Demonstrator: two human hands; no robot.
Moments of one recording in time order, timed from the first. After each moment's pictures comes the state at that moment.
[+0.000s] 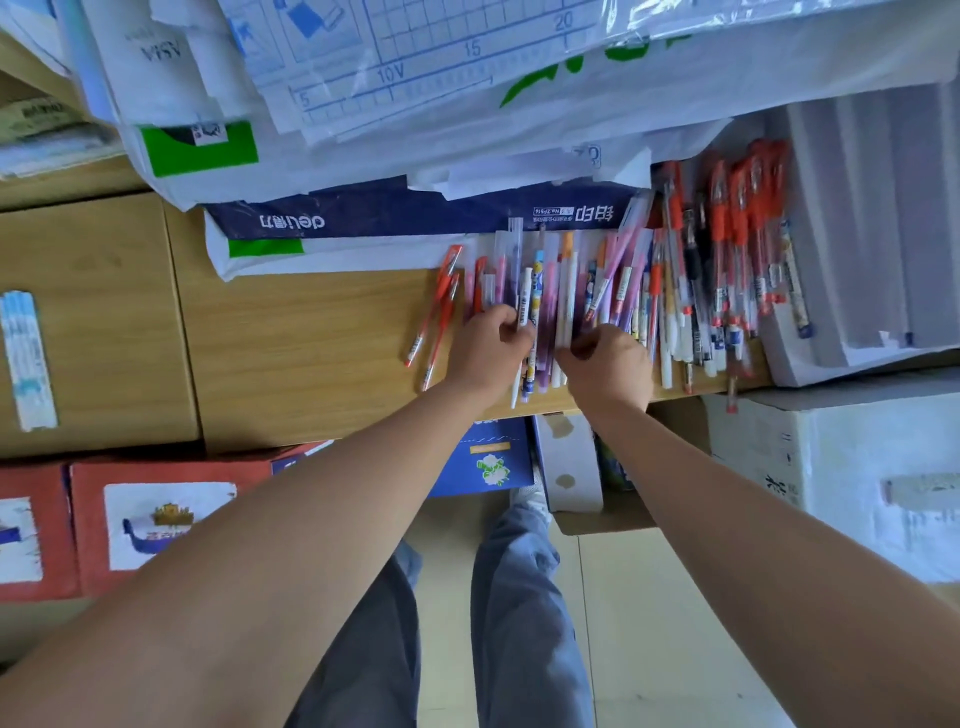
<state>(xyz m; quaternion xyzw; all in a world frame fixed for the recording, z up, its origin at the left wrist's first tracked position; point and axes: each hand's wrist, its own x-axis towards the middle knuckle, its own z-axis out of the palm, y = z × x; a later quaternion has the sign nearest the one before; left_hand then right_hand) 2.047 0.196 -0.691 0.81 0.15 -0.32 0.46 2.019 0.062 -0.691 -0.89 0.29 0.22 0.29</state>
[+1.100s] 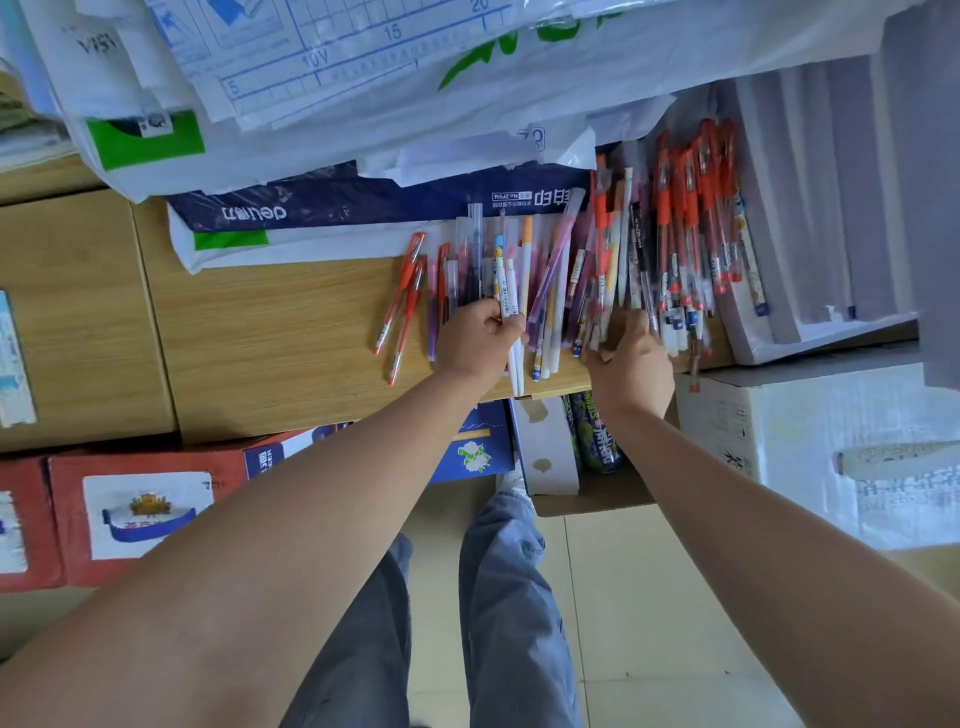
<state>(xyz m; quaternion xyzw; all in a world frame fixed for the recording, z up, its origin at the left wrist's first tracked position) 2.035 0.163 -0.675 0.80 0.19 -0.31 0.48 1.994 0.007 -0.687 -0.90 0.29 0.20 0.25</state>
